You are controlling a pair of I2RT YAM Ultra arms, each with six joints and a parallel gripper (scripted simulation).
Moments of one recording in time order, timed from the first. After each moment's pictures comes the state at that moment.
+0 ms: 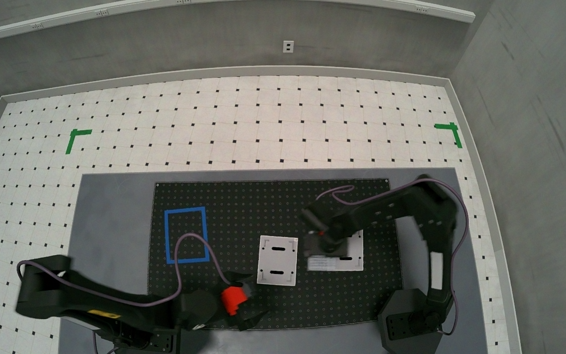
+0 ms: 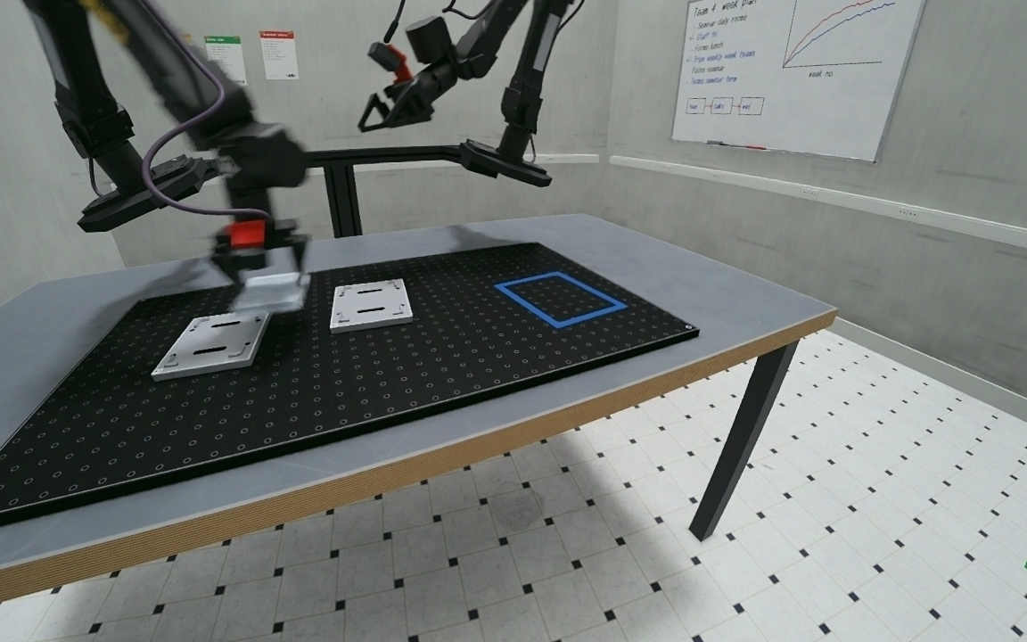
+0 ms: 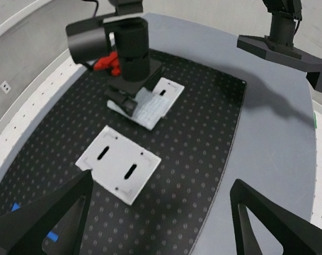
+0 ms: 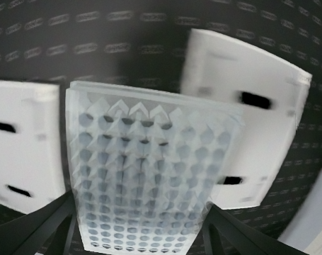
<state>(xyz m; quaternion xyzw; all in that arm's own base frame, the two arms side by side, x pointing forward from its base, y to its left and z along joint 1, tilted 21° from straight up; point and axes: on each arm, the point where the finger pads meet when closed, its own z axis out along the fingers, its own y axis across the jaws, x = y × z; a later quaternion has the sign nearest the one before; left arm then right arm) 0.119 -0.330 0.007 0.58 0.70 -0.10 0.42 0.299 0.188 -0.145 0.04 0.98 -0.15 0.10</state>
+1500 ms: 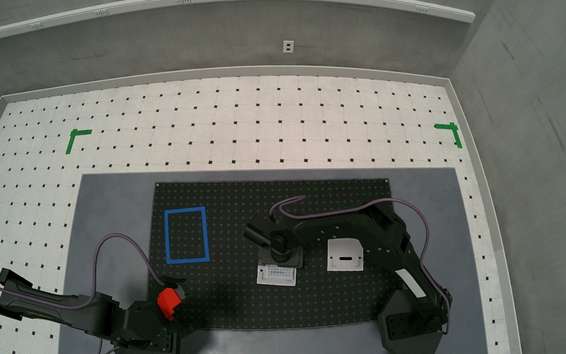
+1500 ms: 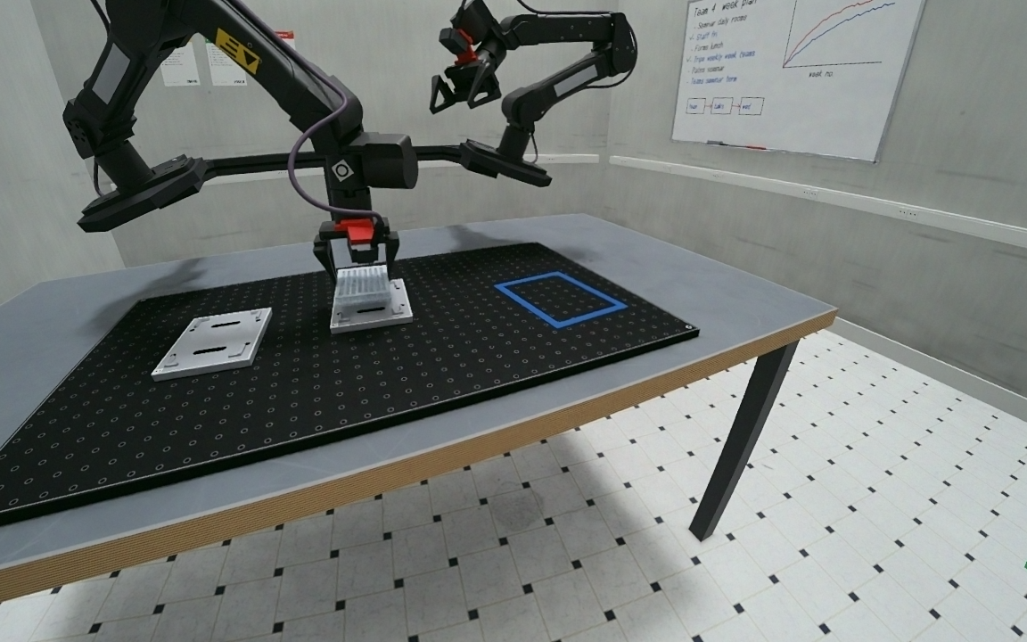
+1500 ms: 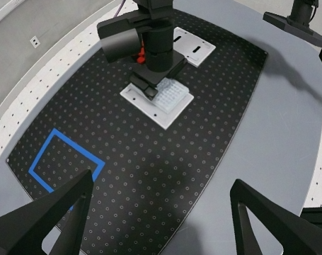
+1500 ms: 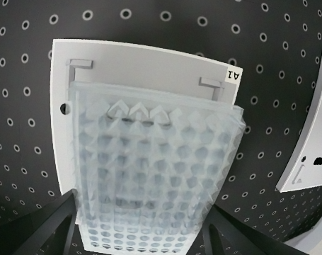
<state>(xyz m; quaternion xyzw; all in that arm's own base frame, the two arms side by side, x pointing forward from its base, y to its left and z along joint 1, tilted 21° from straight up) 0.094 -0.202 0.075 0.53 0.75 -0.02 0.39 0.286 0.303 -0.202 0.05 0.98 -0.15 0.09</state>
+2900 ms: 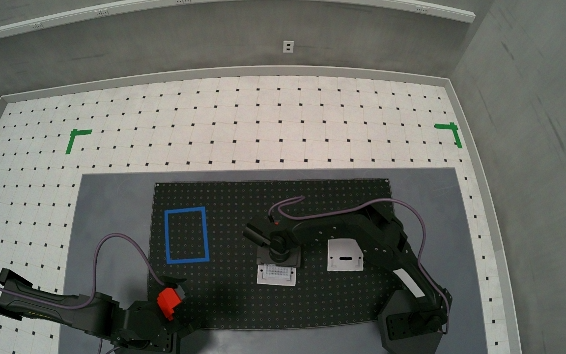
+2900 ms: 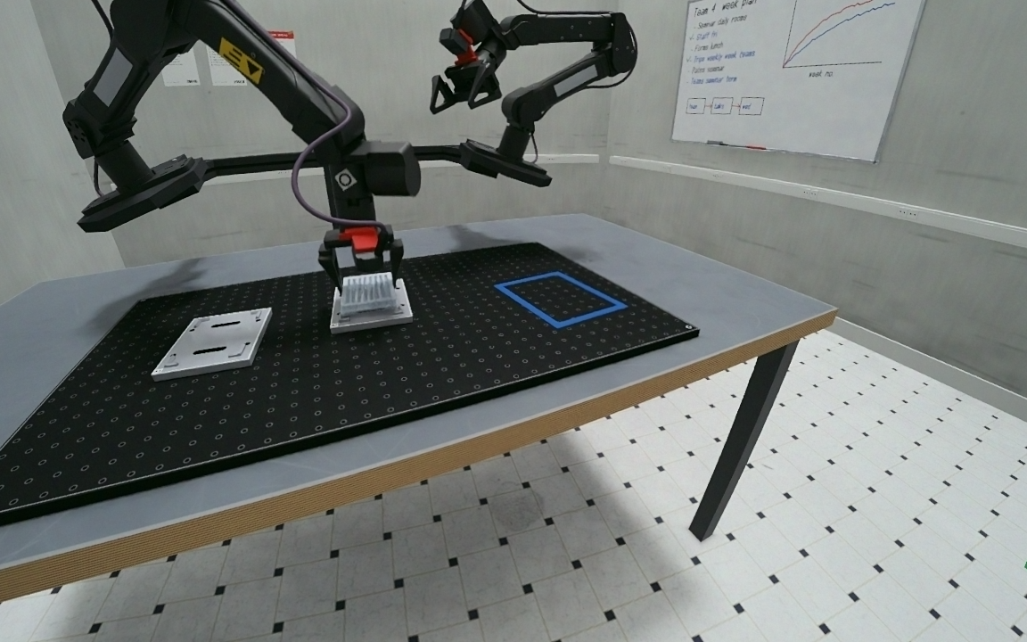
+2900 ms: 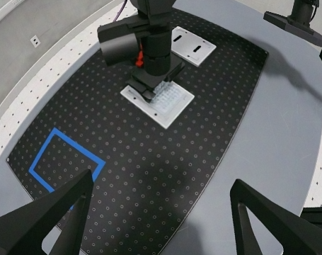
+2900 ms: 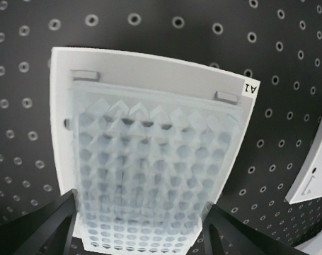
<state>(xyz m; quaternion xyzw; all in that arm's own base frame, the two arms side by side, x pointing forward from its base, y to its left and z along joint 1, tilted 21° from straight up) 0.094 -0.202 0.075 0.53 0.75 -0.02 0.39 0.294 0.304 -0.216 0.05 0.98 -0.14 0.10</state>
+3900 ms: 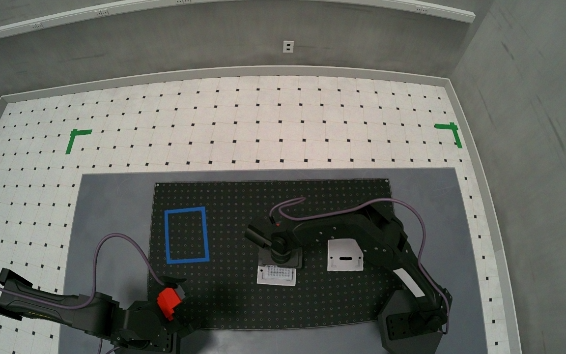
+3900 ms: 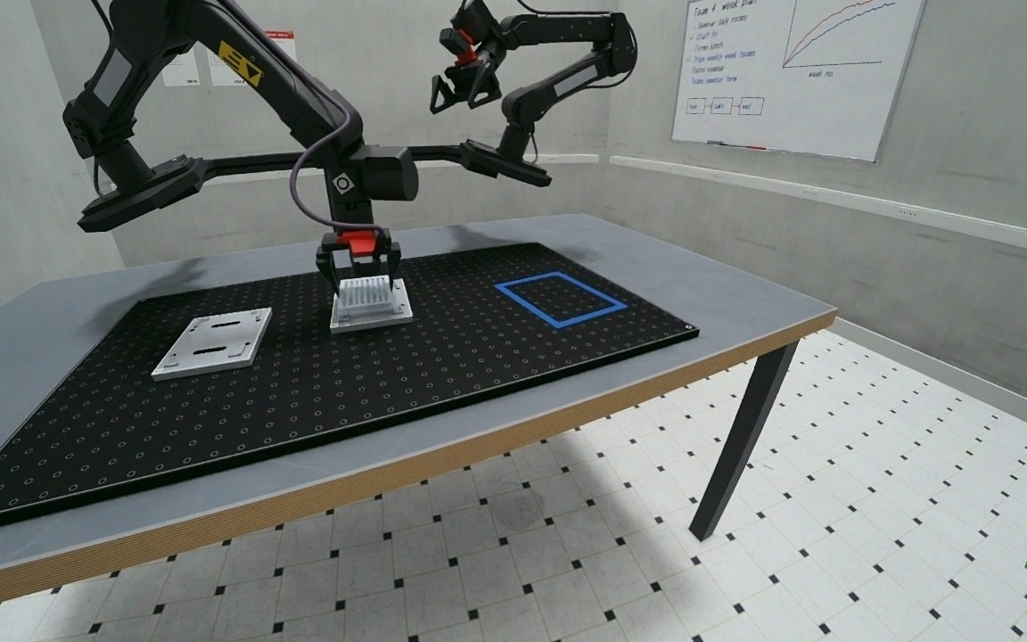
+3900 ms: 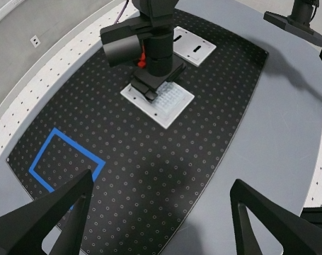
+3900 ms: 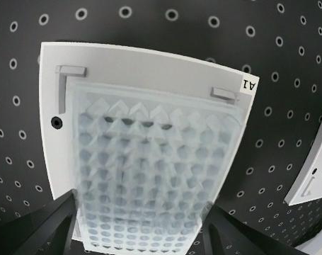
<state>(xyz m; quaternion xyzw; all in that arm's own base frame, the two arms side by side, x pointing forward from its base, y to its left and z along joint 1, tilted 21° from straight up) 0.094 -0.202 0.075 0.53 0.75 -0.02 0.39 0.292 0.299 -0.219 0.05 0.98 -0.15 0.10</state>
